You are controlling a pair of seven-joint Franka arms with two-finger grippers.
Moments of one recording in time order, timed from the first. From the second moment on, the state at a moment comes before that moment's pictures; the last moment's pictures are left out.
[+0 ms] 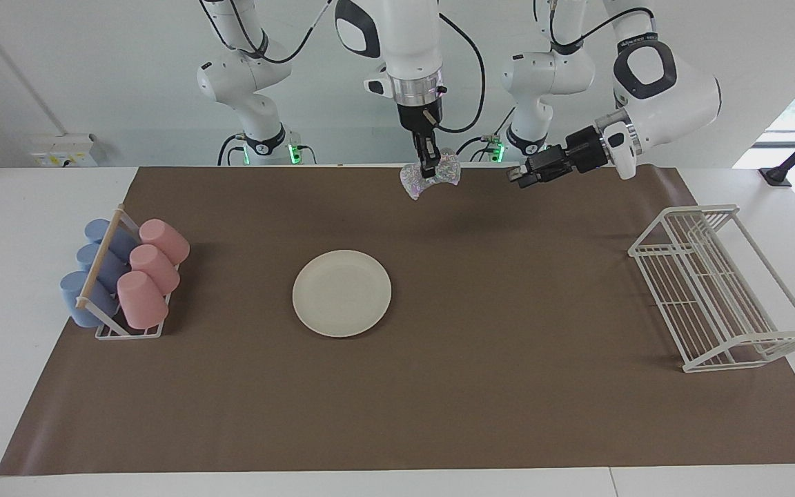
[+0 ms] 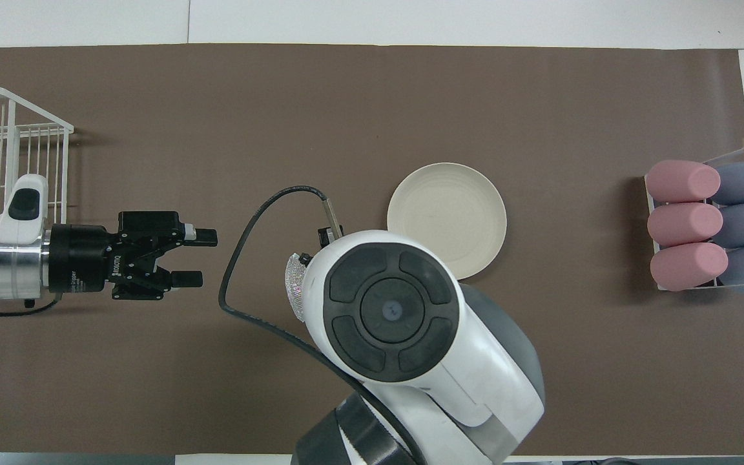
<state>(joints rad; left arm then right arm) -0.08 -0.25 0.00 -2.21 -1.09 1.80 -0.20 0.59 0.12 0.15 -1.59 0.06 1.87 2.11</state>
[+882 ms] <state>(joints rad) -0.31 -0.21 0.00 -2.25 -1.29 1.97 -0.21 0.60 0.12 0.15 -1.59 0.06 1.87 2.11</state>
